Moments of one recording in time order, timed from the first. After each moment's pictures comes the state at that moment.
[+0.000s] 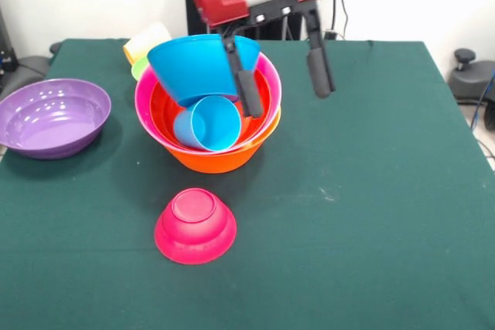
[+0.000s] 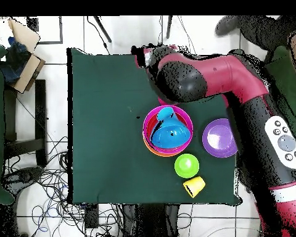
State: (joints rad) arm -0.88 -0.63 1.06 1.47 -0.65 0.57 1.80
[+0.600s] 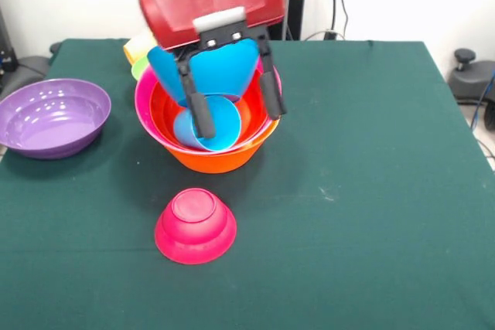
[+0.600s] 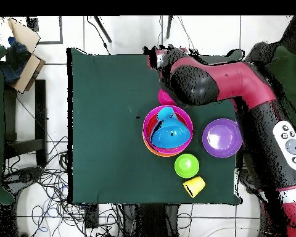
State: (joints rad) arm -0.93 -0.59 1.06 1.48 -0.68 0.53 1.80
